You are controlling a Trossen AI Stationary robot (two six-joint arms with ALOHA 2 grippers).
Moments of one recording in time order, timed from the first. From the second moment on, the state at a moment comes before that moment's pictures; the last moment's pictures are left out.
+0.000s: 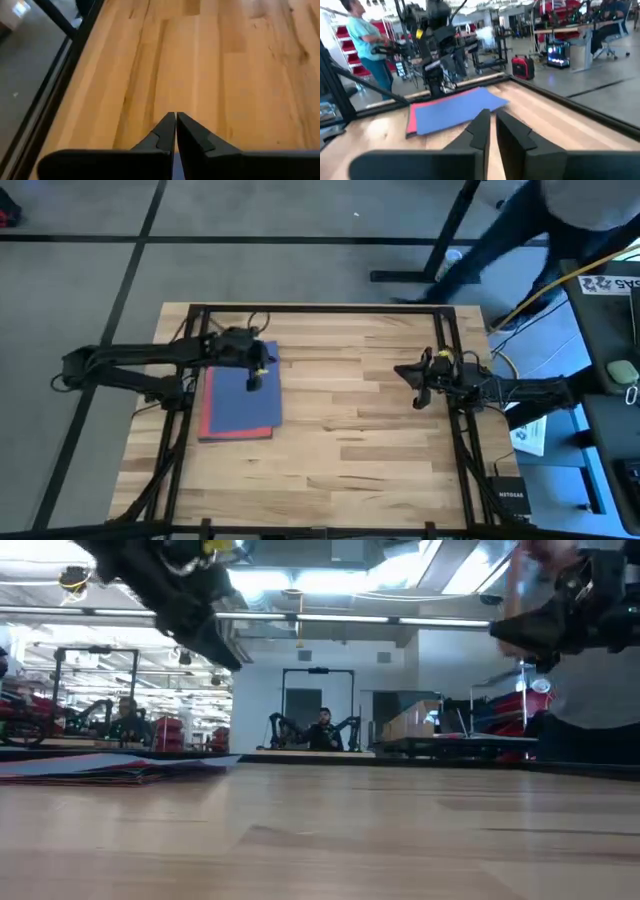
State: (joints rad) left arm 0.31 1.12 0.72 -0.29 -0.05 0.29; right arm -0.01 0.16 0.02 0.15 0.24 0.18
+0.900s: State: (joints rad) left arm 0.68 1.55 1.05 -0.61 0.14 0.65; right arm -0.01 0.31 0.02 0.17 0.24 0.20
